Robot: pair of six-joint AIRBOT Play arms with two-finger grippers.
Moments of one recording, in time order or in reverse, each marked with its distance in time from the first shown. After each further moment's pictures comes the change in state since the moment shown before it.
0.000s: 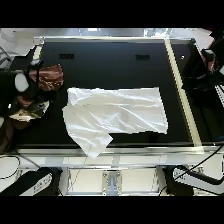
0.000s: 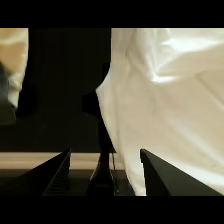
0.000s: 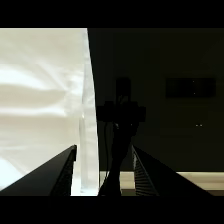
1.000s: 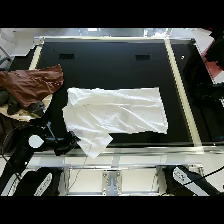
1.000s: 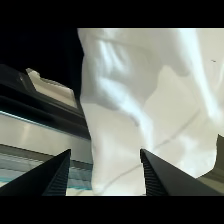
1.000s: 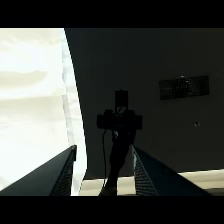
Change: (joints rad) left arm 0.007 0.407 -0.878 -0.629 0.284 -0.353; right arm -0.106 0.184 -0.115 0.014 0.029 -0.021
